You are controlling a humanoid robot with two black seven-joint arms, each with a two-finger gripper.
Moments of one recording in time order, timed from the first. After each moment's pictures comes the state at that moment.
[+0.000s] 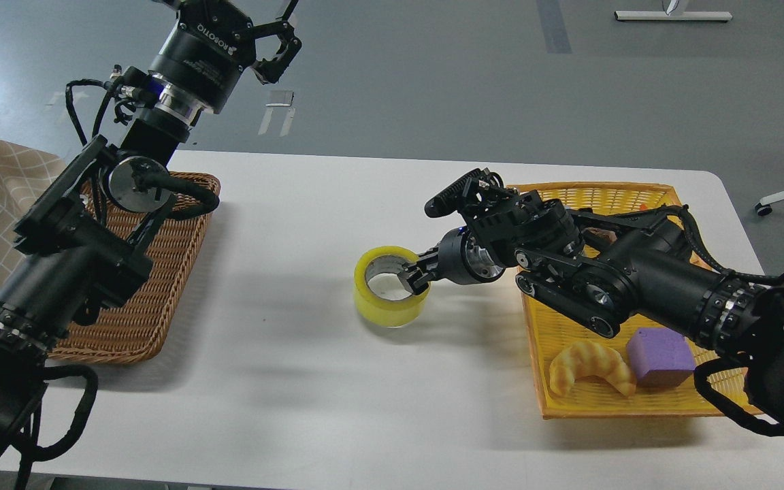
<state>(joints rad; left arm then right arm) -0.76 0.28 -1.11 -0.98 0.21 -0.49 -0.25 1.11 0.00 0.13 0.78 -1.81 0.49 0.16</state>
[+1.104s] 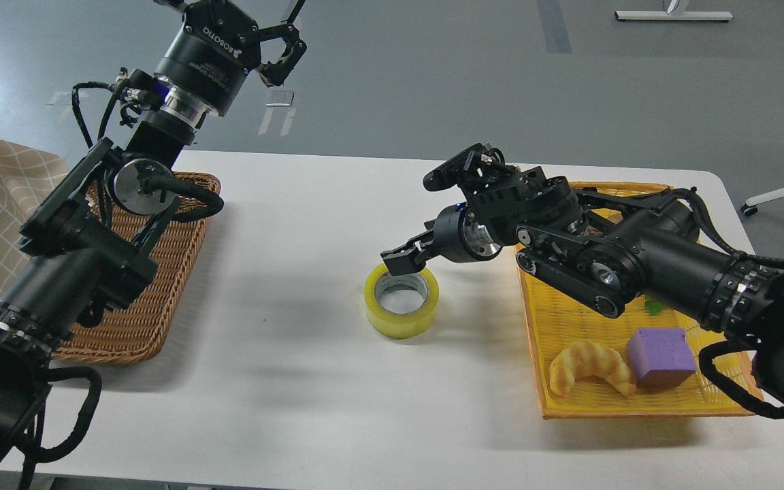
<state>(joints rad) -0.76 0.27 -1.10 -0.98 0.21 -0.49 -0.25 1.20 -0.06 0.16 0.81 -1.70 0.49 0.16</state>
